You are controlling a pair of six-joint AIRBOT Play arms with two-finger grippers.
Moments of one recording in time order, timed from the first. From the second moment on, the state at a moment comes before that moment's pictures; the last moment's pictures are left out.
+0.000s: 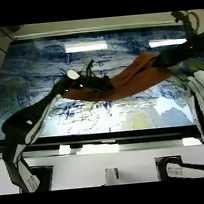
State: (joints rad) left arm -0.51 -1.99 1.69 0.40 -0.89 -1.41; right arm -0.17 -1.41 1.77 -0.95 1.64 1.10
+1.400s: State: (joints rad) left arm 0.05 -1.24 1.68 0.79 -1.18 -1.35; right arm 0.20 -1.78 1.77 -0.78 1.14 1.16
